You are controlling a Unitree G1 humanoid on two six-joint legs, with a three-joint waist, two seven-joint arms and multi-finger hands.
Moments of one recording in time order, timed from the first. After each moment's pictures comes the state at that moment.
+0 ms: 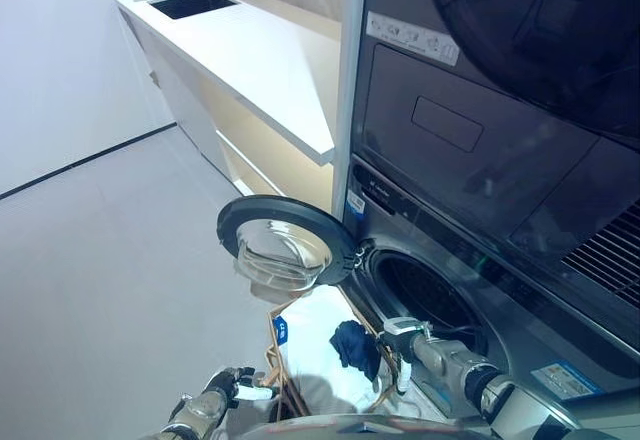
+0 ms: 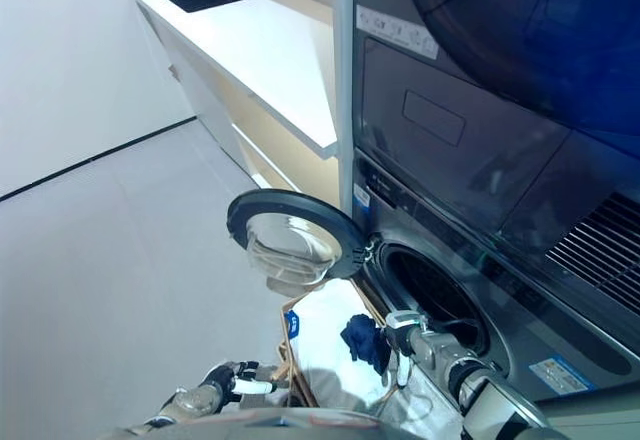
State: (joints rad) left arm -0.10 0.21 -0.31 1.29 0.02 -0.09 -0.01; right arm -0.32 -0.36 0.76 1.14 -0.75 -0.09 0.05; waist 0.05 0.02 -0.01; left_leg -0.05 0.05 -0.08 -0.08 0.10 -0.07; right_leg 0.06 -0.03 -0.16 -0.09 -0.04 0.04
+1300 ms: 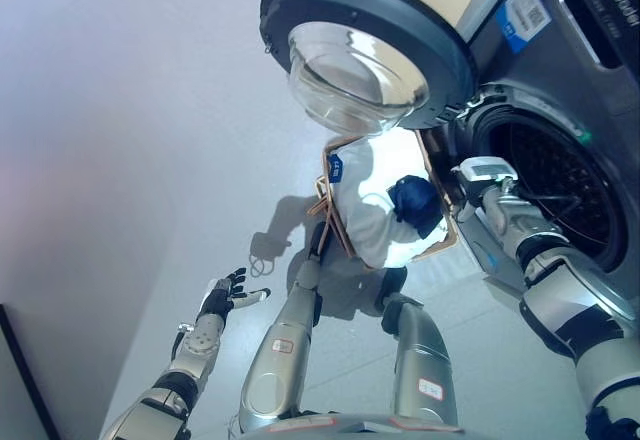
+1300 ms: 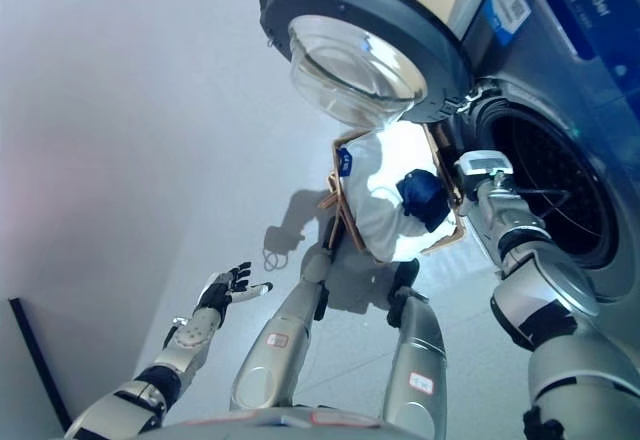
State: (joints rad) left arm -0.22 0.28 -0.30 1.07 -0.16 -0.22 0.14; right arm -0.96 -0.64 0.76 1.36 -0.59 -0.07 -0.17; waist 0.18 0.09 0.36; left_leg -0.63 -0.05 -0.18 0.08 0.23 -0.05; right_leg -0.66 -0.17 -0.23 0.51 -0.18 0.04
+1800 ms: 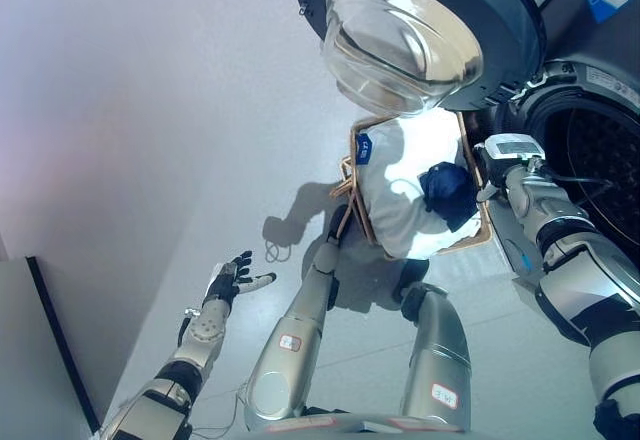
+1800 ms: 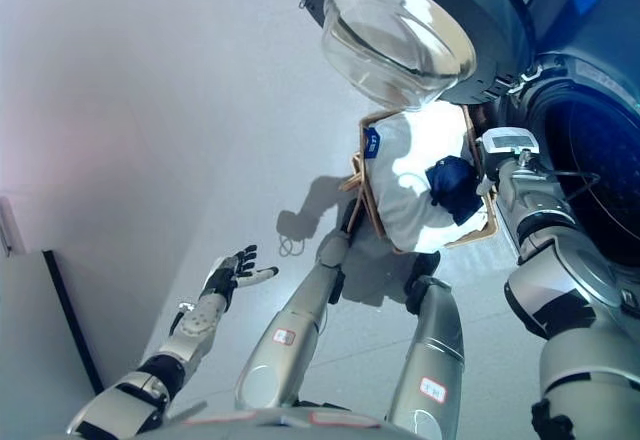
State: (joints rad) left arm -0.24 0.28 -0.32 1.00 -0.18 -0.23 0.16; right arm -1.00 -0.69 0.76 1.37 -0.56 -0.07 -0.17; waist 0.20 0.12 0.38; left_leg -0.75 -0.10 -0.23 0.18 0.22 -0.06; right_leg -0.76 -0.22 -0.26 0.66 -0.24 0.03
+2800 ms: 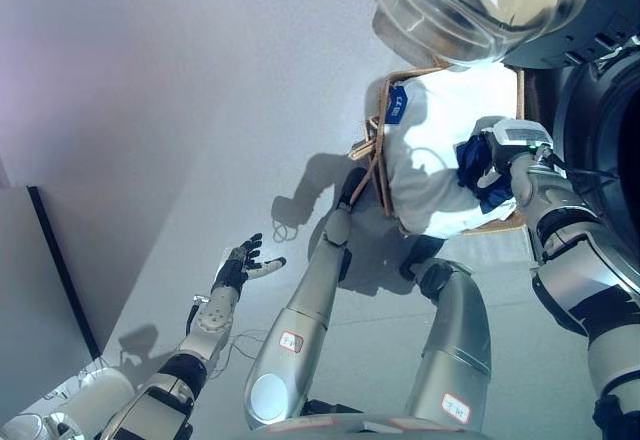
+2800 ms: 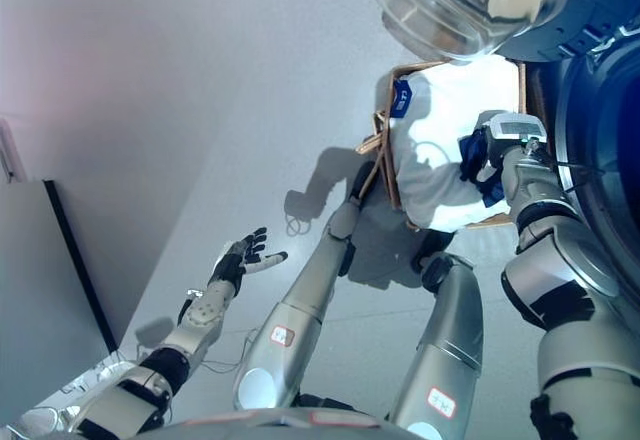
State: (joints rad) left arm -0.25 0.29 -0.36 0.92 -0.22 -0.24 0.17; right arm -1.05 -0.68 0.76 1.42 -0.49 -0.07 -0.21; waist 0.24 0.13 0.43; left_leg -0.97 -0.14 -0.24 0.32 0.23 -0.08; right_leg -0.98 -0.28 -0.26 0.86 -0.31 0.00
